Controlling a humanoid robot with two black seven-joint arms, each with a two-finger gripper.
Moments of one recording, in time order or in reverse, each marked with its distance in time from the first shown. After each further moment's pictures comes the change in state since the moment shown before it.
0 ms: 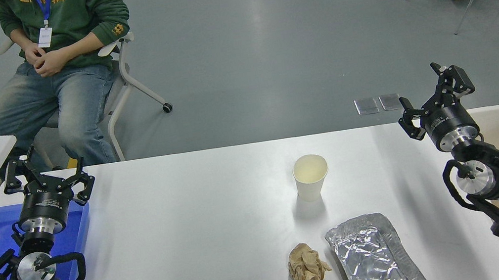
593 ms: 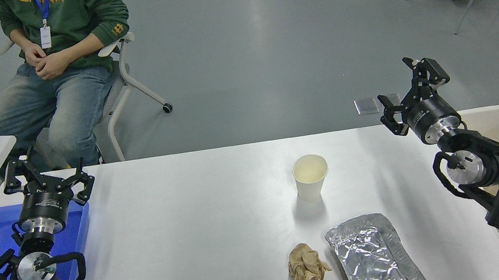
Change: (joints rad) left arm 0.000 0.000 0.000 0.000 0.000 0.000 0.000; right arm 0.076 0.000 -0.112 0.010 -0.005 0.034 -0.063
